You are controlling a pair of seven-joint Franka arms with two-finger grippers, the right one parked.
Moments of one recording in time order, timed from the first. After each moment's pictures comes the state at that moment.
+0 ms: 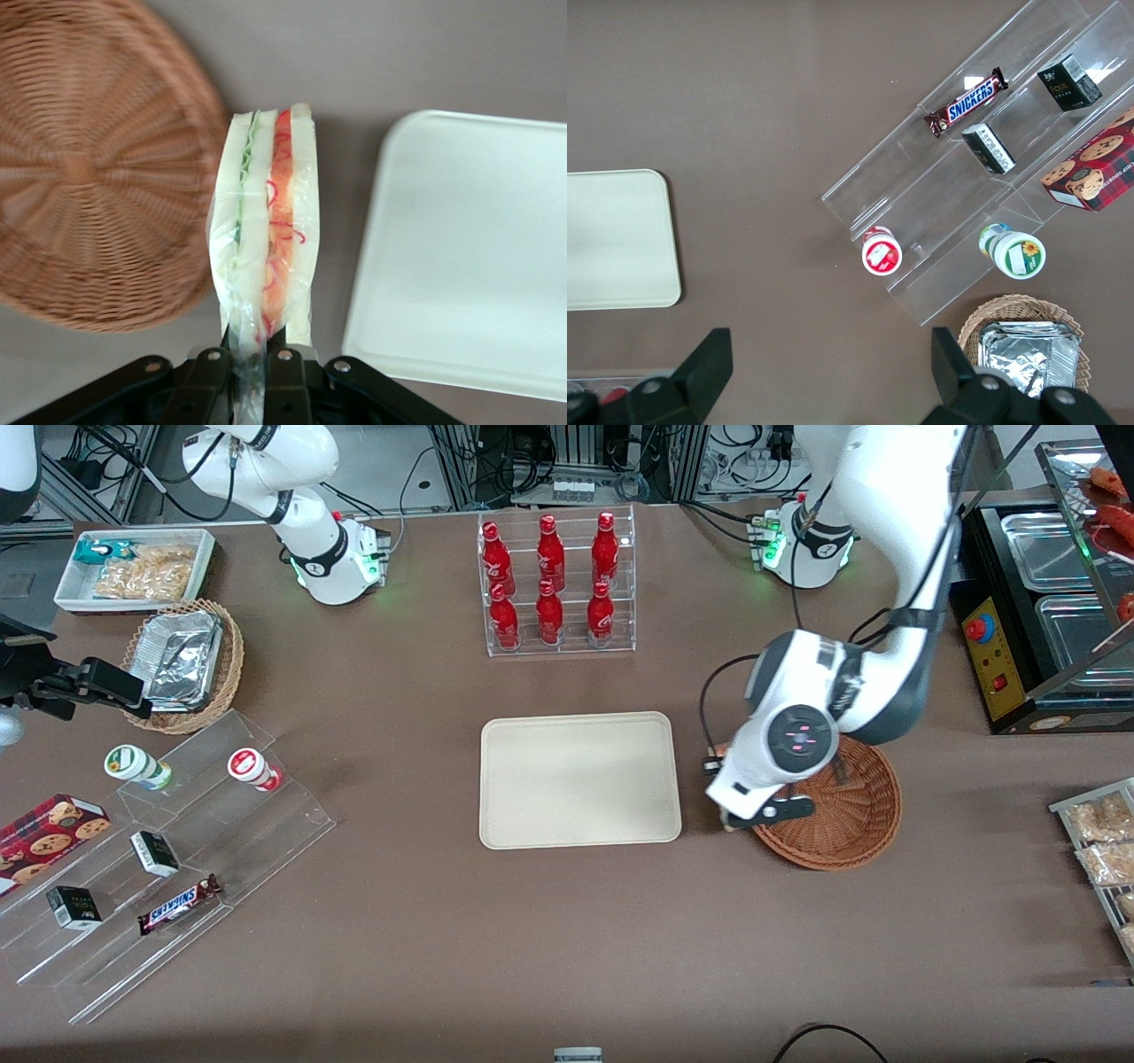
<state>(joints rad) -0.50 0.47 0.05 -1.65 -0.07 1.86 -0.54</state>
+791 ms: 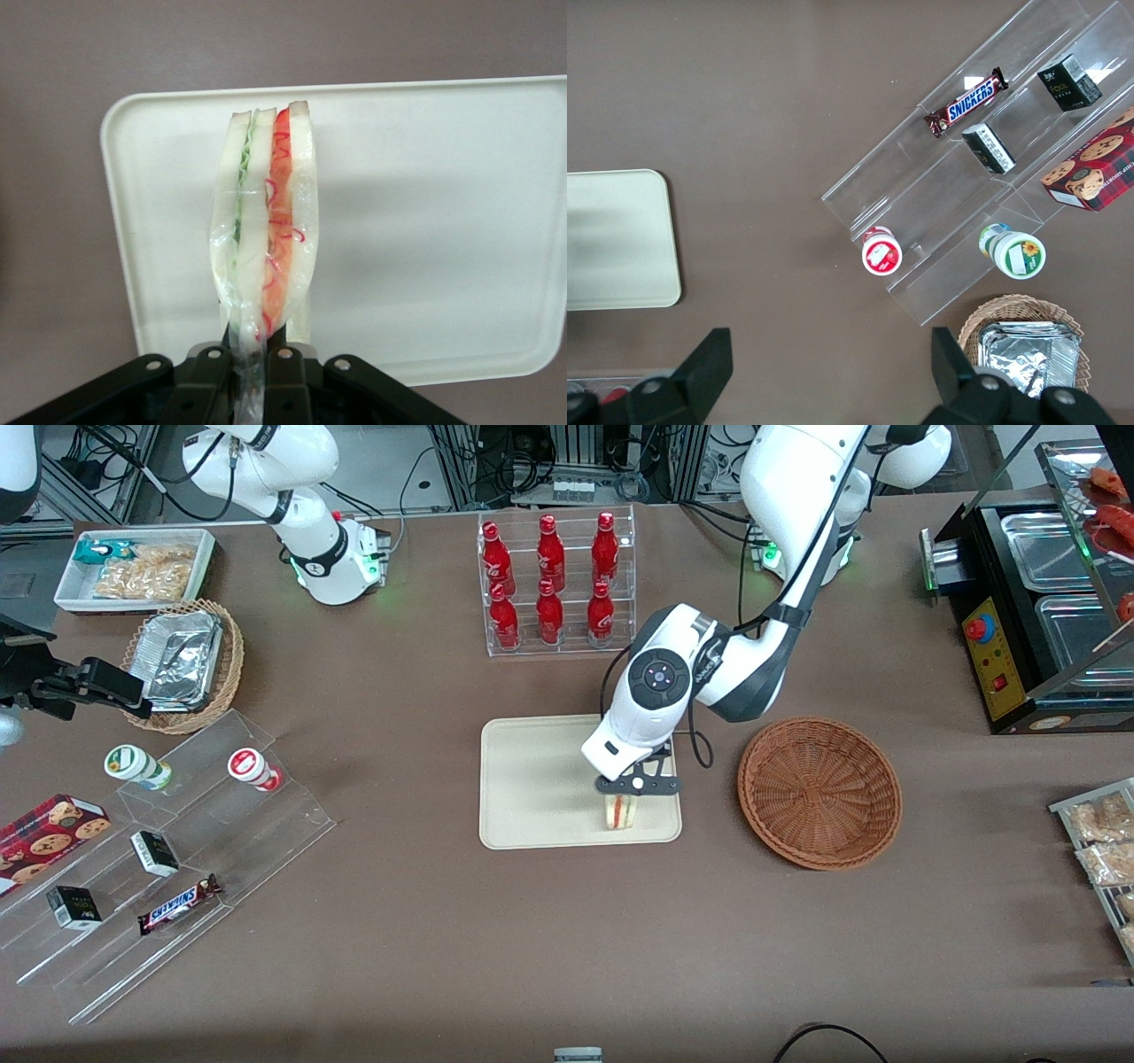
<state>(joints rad) -0.72 0.53 0.04 -1.66 -0.17 2.16 -0.57</state>
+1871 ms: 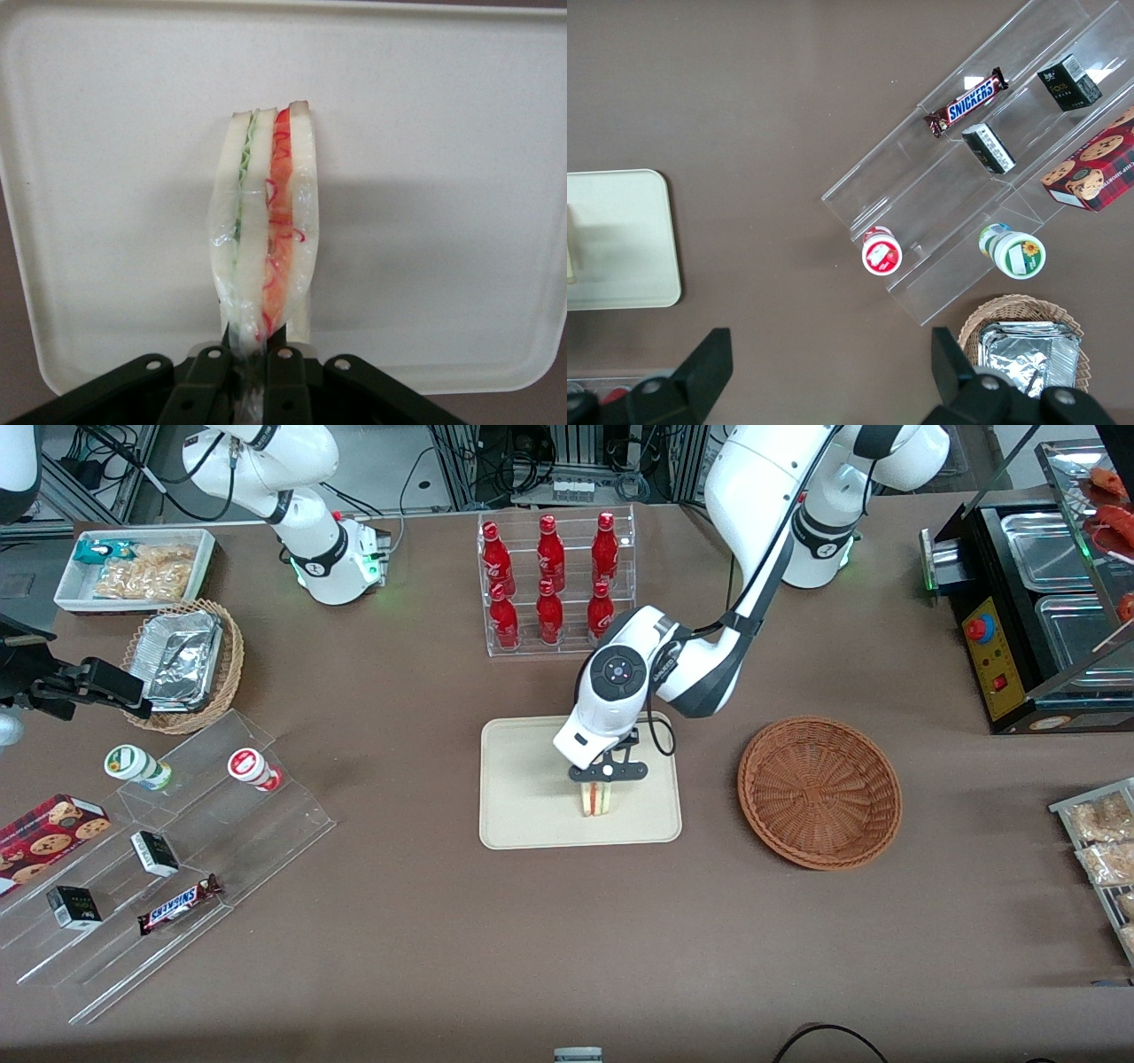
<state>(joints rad) -0.79 0.60 0.03 -1.67 -0.18 2.24 -0.69</state>
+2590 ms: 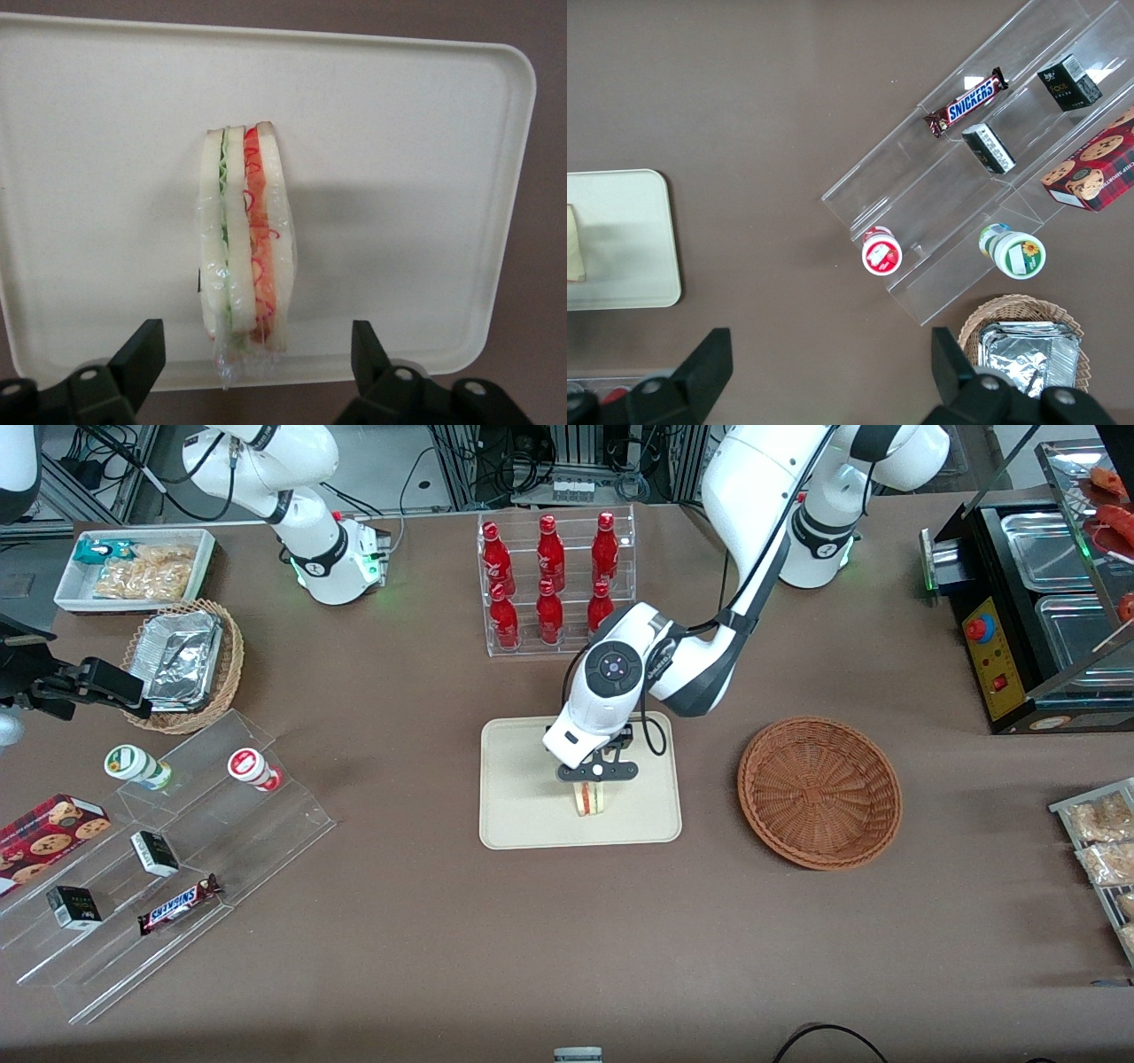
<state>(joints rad) -0.78 0.59 0.03 -1.60 -0.21 2.19 -0.69</state>
